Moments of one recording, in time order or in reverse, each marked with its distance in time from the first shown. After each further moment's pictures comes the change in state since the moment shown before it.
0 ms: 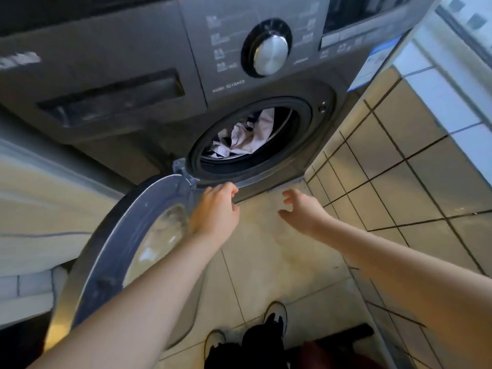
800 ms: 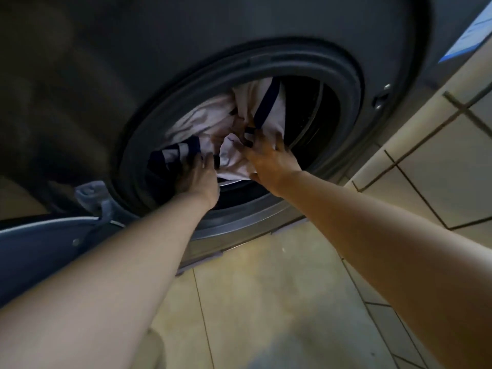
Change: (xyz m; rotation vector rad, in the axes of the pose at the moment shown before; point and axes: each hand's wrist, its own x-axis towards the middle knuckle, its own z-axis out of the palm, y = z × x) left_hand 0.260 -0.100 0.139 0.342 0.009 -0.103; right_hand 0.302 0.008 0.026 -0.672 0.322 -0.342
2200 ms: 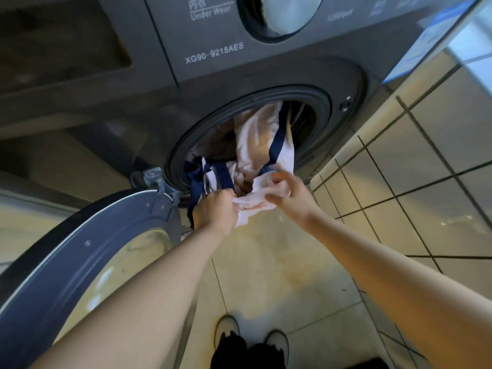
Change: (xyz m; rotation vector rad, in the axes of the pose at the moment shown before) left_hand -0.160 0.026 -0.064 -0.102 -0.088 0.005; right_hand -0.158 -0.024 -0.050 1.106 0.017 0.369
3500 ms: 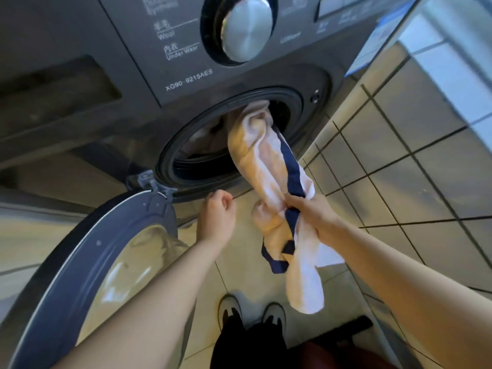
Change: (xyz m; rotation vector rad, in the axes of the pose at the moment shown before) left_hand -0.048 0.019 -0.014 -0.542 0.026 -0.078; right_hand -0.073 -0.001 -0.051 0.448 0.029 0.574
